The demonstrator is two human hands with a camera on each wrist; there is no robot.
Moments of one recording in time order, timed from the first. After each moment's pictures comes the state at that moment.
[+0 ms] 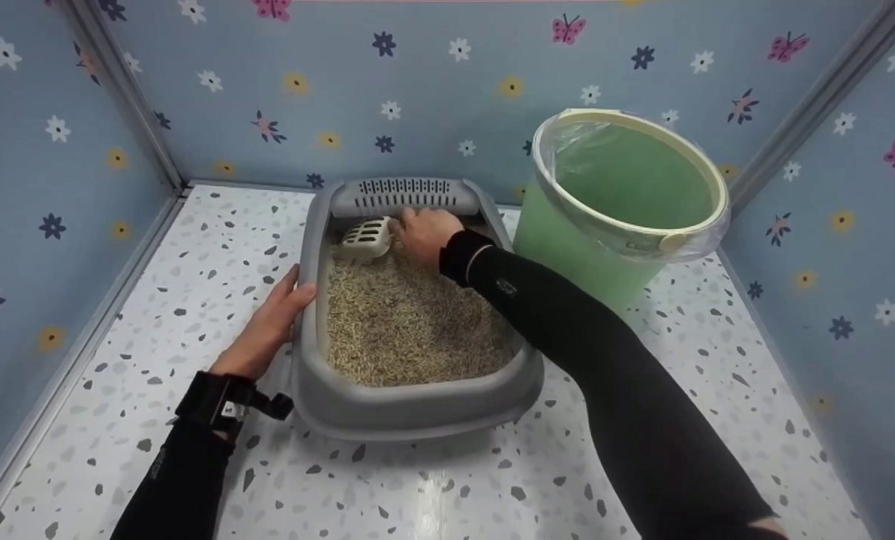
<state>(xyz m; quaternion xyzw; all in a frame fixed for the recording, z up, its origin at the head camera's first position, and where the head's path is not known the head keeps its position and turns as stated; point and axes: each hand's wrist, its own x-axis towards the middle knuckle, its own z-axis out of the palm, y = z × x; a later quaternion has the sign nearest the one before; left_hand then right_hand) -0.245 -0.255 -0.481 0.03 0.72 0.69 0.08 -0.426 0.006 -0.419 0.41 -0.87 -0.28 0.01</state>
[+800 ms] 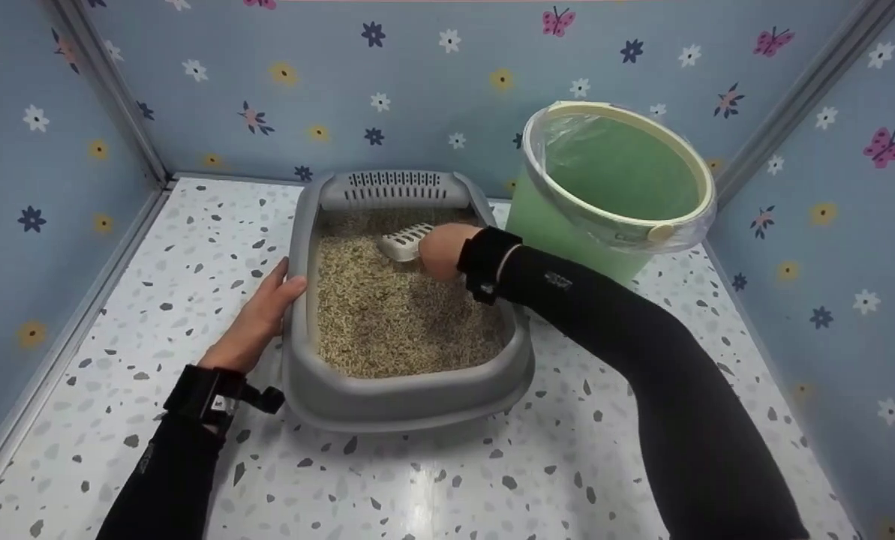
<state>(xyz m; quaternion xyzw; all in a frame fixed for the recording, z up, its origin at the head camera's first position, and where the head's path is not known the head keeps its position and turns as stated) -0.246 -0.252 -0.482 0.02 0.72 0.69 0.10 -0.390 0.035 -0.375 0.38 -0.86 -0.23 -0.26</state>
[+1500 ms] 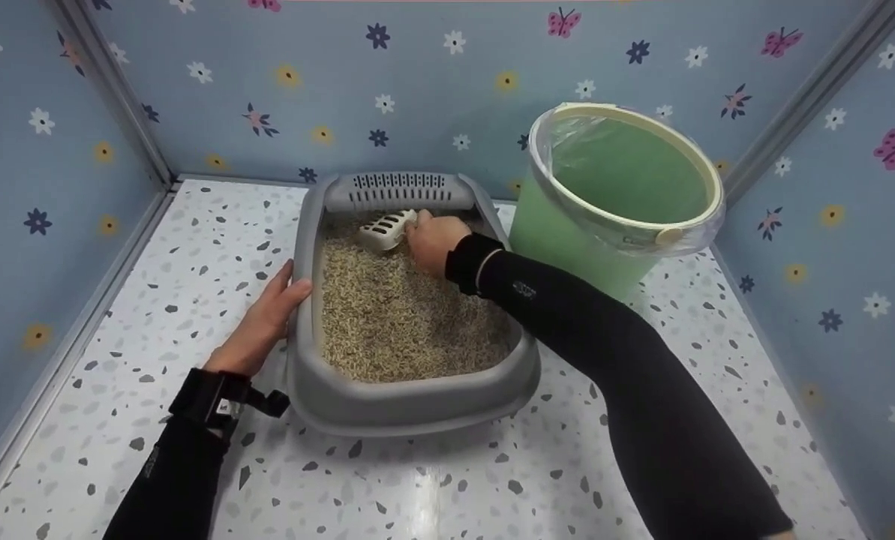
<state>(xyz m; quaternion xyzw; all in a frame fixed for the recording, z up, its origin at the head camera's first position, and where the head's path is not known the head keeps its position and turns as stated) -0.246 -0.253 -0.482 0.02 0.73 0.68 0.10 -0.398 0.022 -0.417 0.36 -0.88 -0.31 -0.01</state>
